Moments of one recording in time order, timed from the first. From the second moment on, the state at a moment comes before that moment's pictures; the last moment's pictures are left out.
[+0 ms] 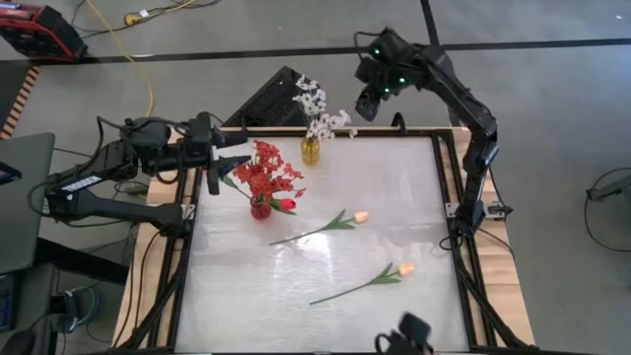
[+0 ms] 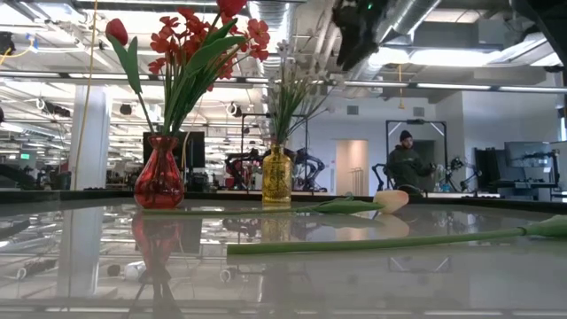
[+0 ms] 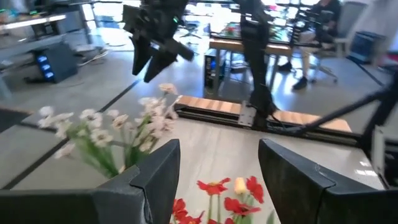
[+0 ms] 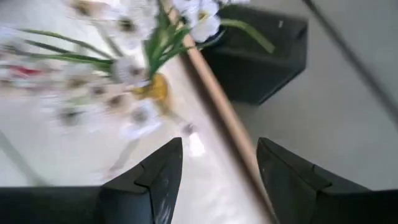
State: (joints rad) left arm 0.19 0.87 1.26 -0.53 -0.09 -0.04; right arm -0.68 1.89 2.33 -1.36 -0.05 -0.21
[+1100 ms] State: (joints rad) left arm 0.19 0.87 1.26 -0.52 0.42 0.08; right arm 0.55 1.82 1.83 -1.48 0.10 2.14
